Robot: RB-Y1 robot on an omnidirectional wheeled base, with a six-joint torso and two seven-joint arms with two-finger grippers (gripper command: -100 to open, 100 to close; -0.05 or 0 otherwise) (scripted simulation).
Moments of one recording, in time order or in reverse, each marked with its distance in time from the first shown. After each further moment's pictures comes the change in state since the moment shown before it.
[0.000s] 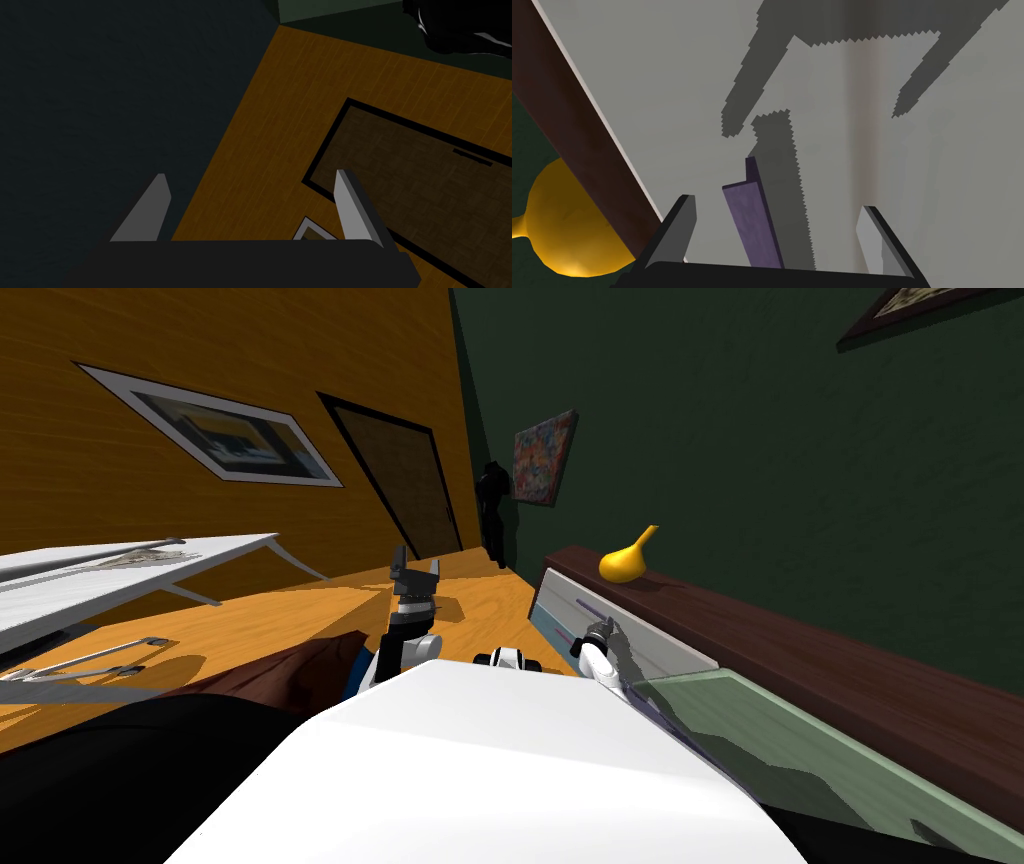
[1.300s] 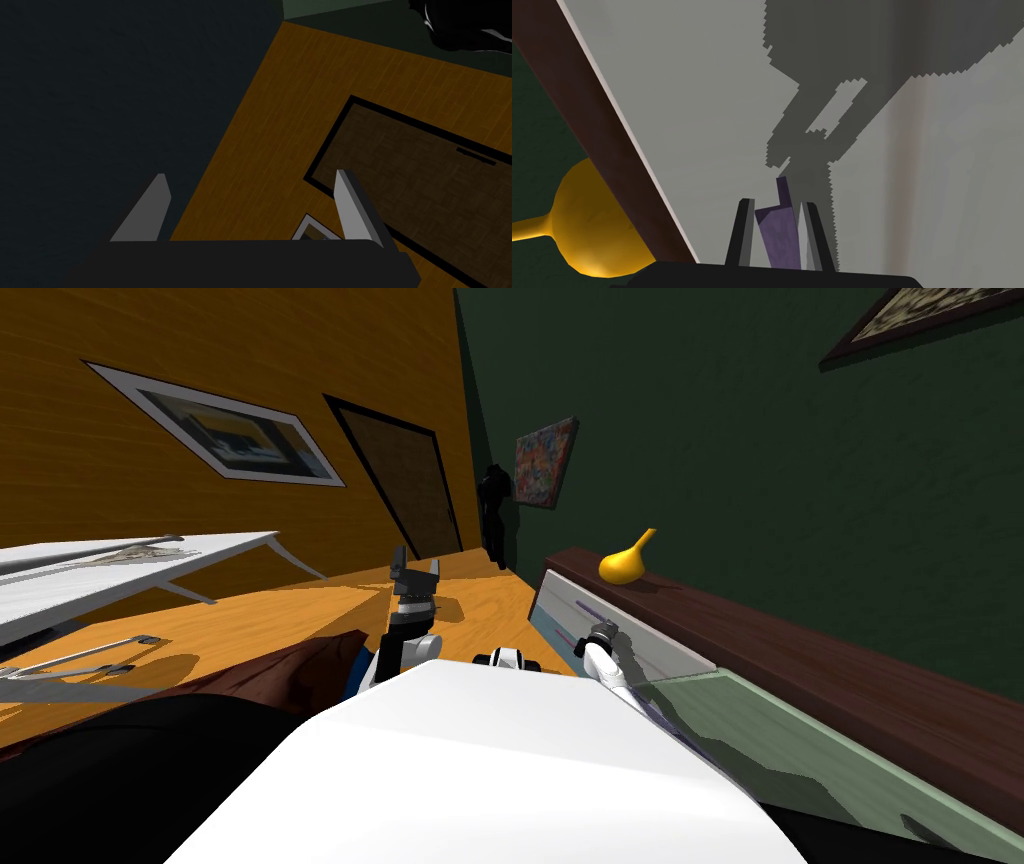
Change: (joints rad) left arm 0.000 0.000 0.000 0.000 0.000 0.000 0.000; right arm -0.016 -0.076 0.041 0.024 -0.045 0.039 -0.042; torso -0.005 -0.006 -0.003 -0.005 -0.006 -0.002
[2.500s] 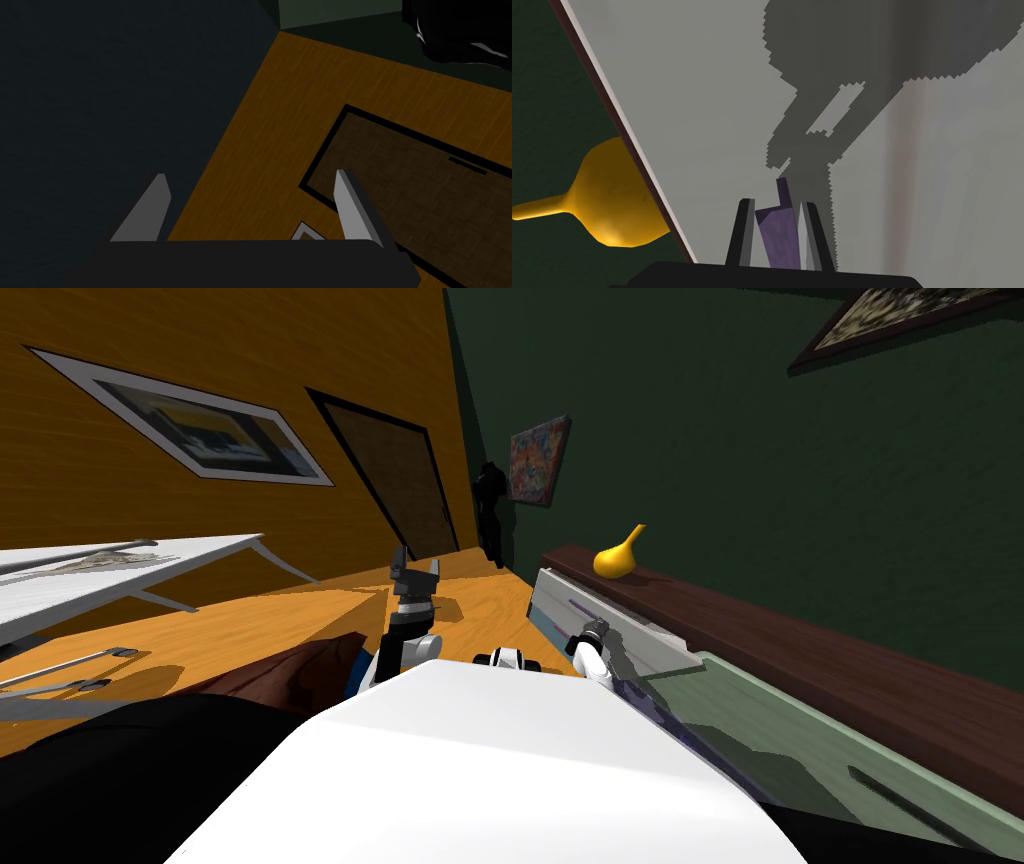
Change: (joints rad) left arm 0.000 0.000 0.000 0.000 0.000 0.000 0.000; right arm 0.043 0.219 -0.140 -0.101 0.150 -0.110 0.147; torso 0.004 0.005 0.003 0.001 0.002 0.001
